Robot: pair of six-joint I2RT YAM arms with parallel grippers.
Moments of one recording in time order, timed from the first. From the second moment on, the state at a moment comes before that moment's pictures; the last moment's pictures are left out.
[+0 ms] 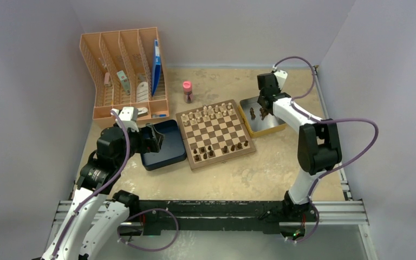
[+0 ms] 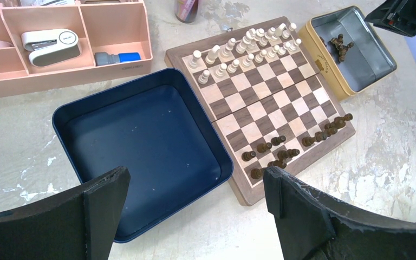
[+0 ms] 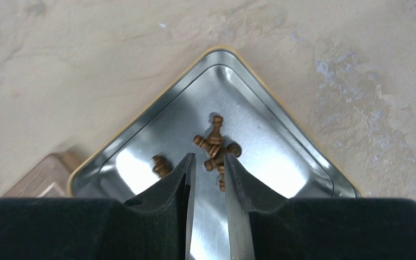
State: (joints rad) left arm -0.33 0.58 0.77 -0.59 0.02 -0.34; right arm 0.28 1.77 1.28 -0.28 0.51 0.49
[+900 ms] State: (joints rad) left arm -0.33 0.59 0.77 -0.59 0.02 -0.34; right arm 0.16 1.86 1.23 -0.18 0.35 0.51
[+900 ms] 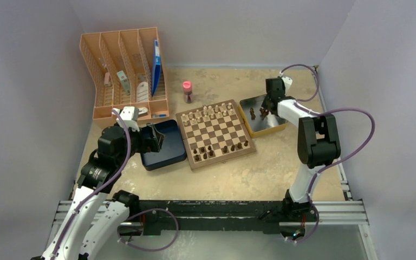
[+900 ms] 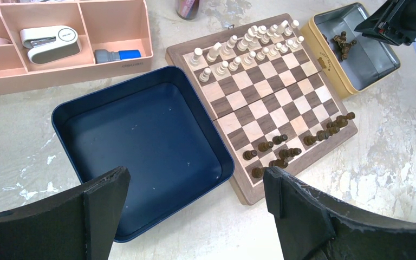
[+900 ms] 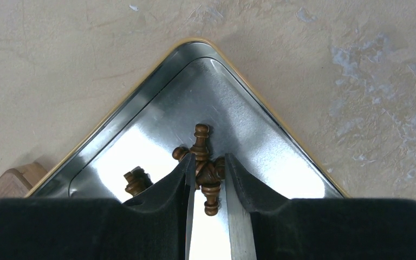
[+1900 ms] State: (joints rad) left arm -0.33 0.58 0.77 -0.59 0.02 -0.34; right arm 0.15 1.90 1.22 -0.17 0.35 0.52
